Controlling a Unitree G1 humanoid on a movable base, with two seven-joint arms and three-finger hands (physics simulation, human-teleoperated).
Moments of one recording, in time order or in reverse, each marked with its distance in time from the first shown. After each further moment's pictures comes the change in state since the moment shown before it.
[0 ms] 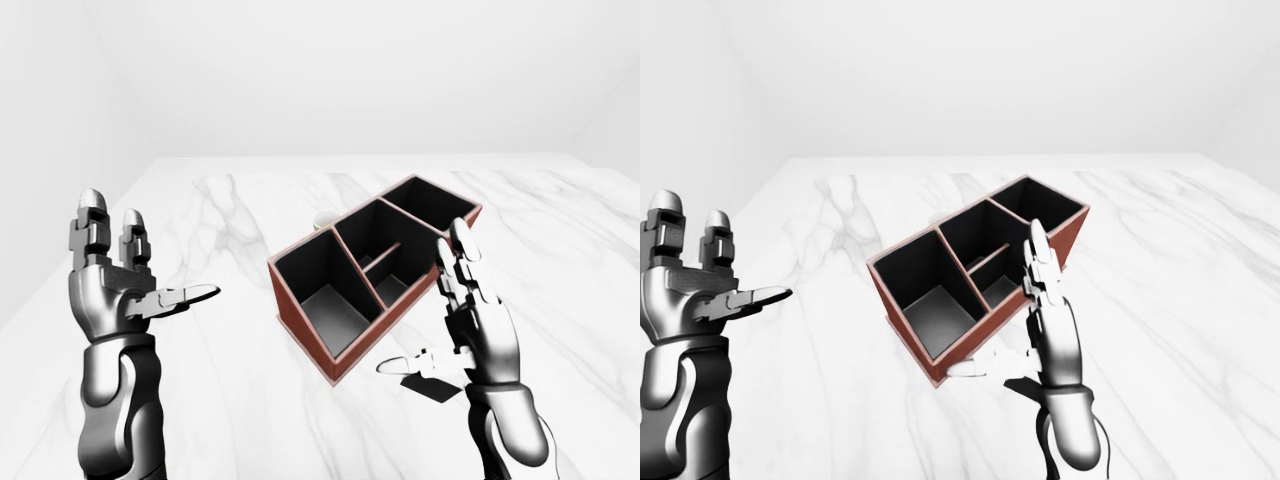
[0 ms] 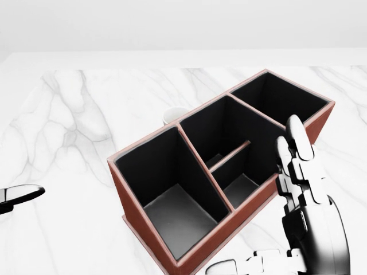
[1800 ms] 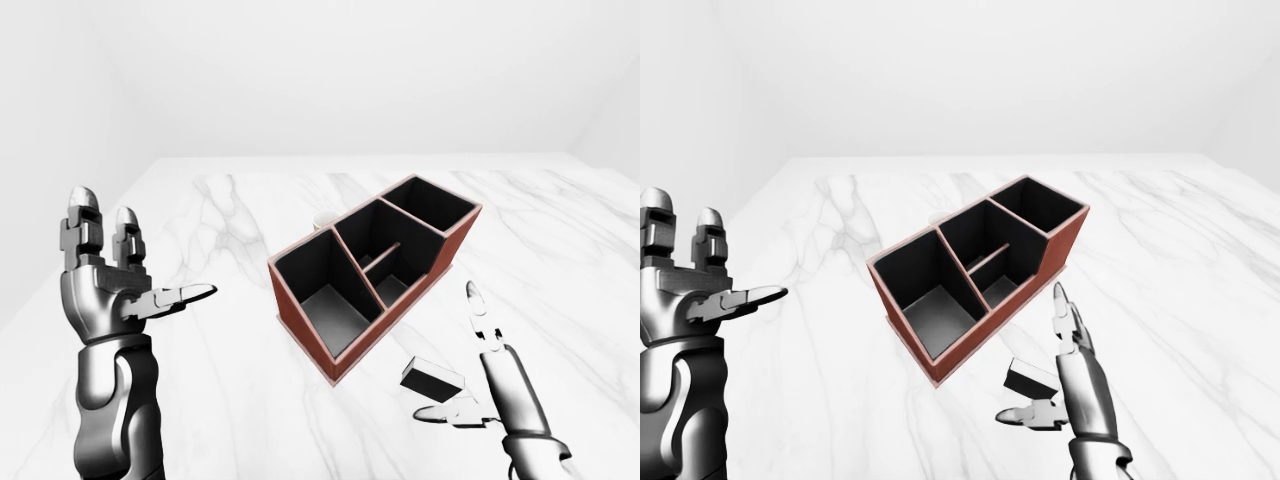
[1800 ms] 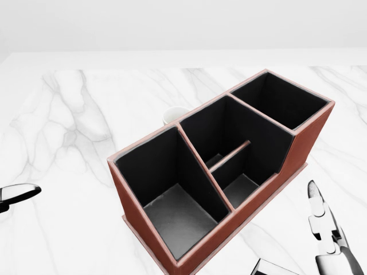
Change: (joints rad) left arm 0.002 0.000 0.009 -0.023 -0.002 0.000 0.010; right arm 0.280 0.089 -0.153 -0.013 -0.509 0.000 0.145
